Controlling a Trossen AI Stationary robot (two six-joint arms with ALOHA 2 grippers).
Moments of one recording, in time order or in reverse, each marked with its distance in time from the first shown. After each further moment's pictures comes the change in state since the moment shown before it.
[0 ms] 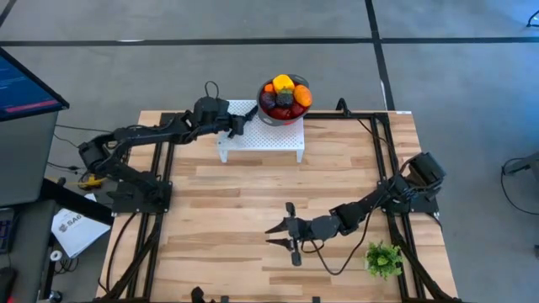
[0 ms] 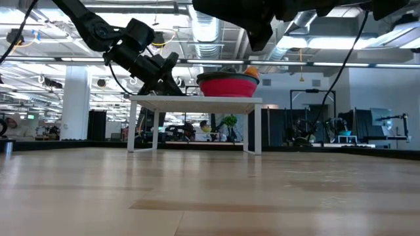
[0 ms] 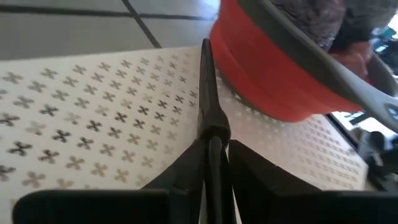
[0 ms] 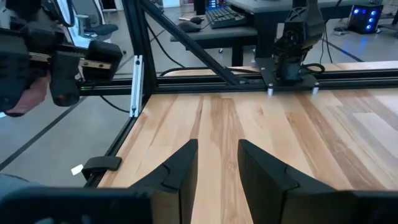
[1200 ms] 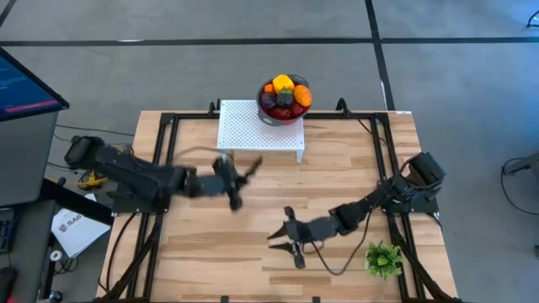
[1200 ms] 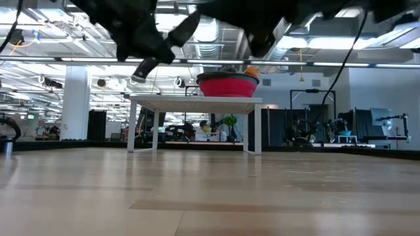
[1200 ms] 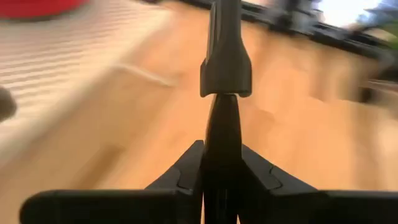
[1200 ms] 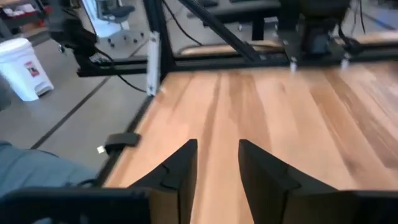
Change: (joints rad) left arm -0.928 -0.180 0.004 -0.347 -0.633 0.070; right arm -0.017 0.000 -0.001 -0.072 -0.115 0.054
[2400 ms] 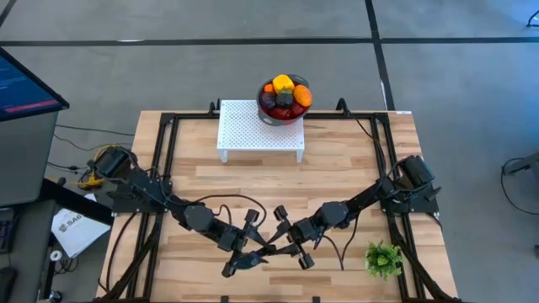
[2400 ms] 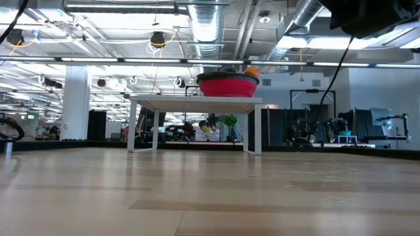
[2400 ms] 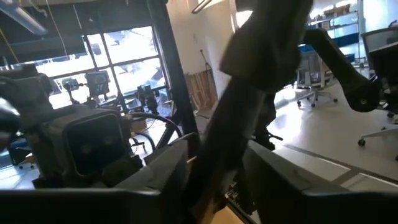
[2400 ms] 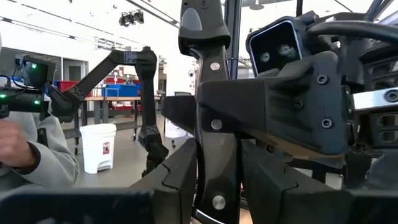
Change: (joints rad) left arm -0.284 0.367 0.085 1.053 0.477 0.692; right arm -0.055 0.099 0.000 0.669 -0.321 -0.232
